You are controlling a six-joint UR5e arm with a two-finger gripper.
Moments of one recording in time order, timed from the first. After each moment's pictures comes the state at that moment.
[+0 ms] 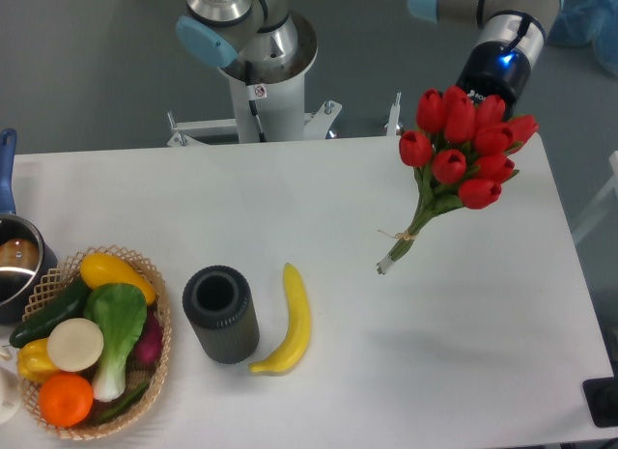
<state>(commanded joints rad) 3.03 -1.71 -1.87 -0.87 0.16 1.16</state>
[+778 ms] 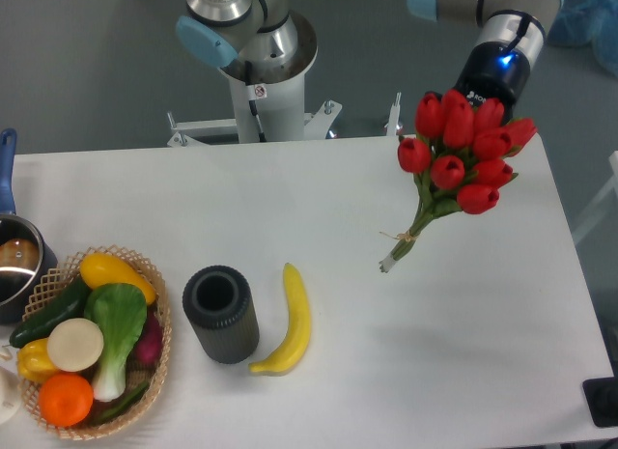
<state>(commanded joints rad) 3.02 -1.69 -1.88 -0.87 0.36 1.15</state>
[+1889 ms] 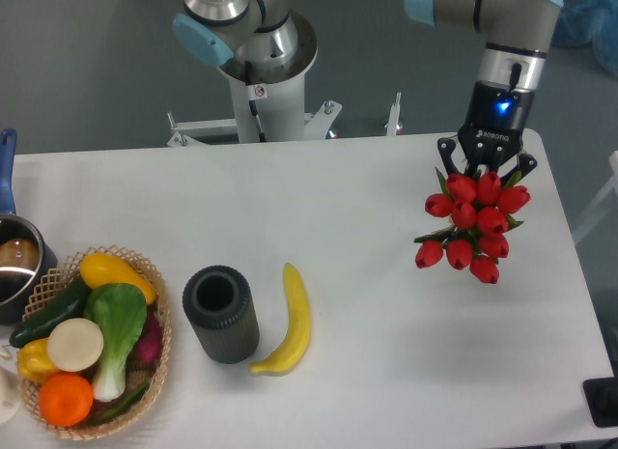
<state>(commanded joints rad) 2.96 -1.75 -1.83 -0.87 1.04 1.15</state>
